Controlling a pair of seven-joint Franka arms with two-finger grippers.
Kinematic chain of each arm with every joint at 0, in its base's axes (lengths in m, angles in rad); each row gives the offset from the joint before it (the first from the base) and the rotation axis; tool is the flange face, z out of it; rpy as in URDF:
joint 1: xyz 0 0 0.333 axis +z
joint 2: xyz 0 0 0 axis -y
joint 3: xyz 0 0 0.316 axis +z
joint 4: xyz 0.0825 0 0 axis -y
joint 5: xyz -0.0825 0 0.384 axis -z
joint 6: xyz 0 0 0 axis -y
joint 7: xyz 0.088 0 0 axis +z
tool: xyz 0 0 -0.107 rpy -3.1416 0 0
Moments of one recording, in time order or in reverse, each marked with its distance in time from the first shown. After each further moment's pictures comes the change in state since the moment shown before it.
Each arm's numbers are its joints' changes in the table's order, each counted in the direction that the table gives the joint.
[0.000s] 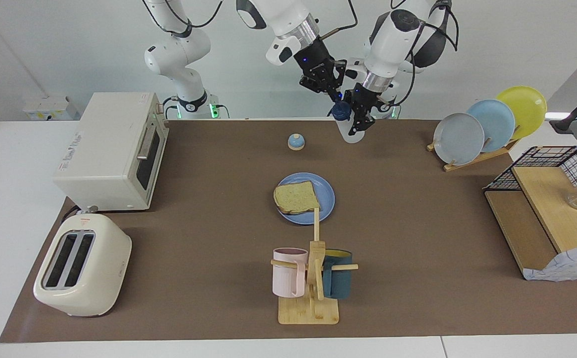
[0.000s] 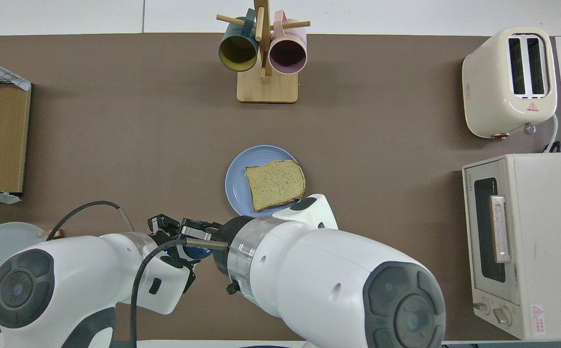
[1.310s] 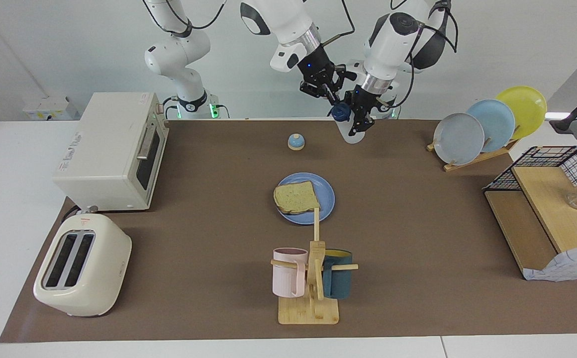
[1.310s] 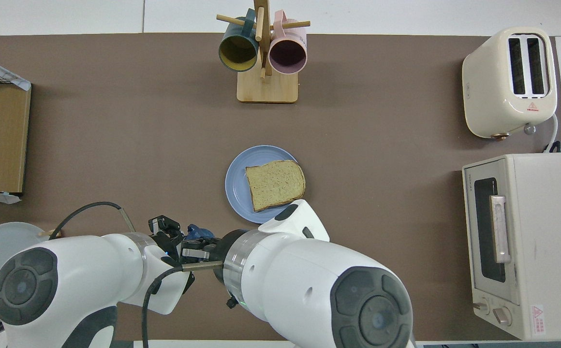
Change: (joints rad) left arm 0.002 -0.002 0.002 -0.007 0.000 -0.005 -0.013; right arm 0.020 0.003 0.010 -0.061 0.012 -0.008 0.172
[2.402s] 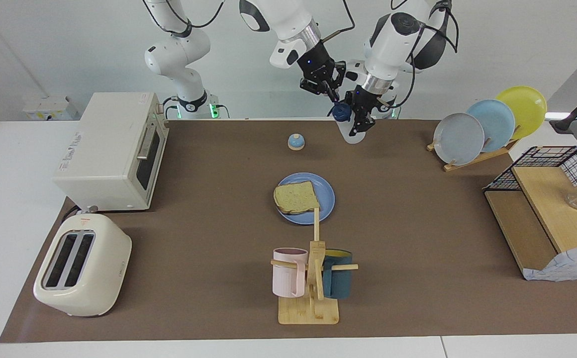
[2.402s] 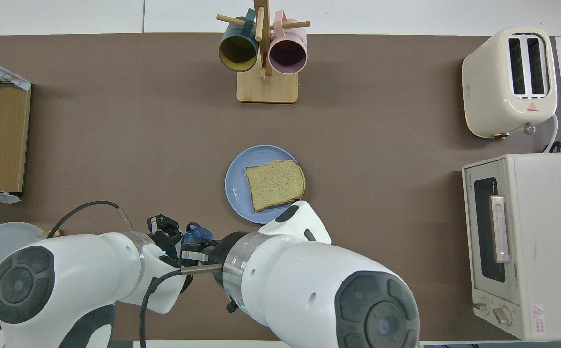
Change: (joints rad) left arm 0.000 0.000 0.003 0.001 0.000 0.000 -0.005; right arm 0.000 0.007 0.000 0.011 0.000 -0.013 -0.002
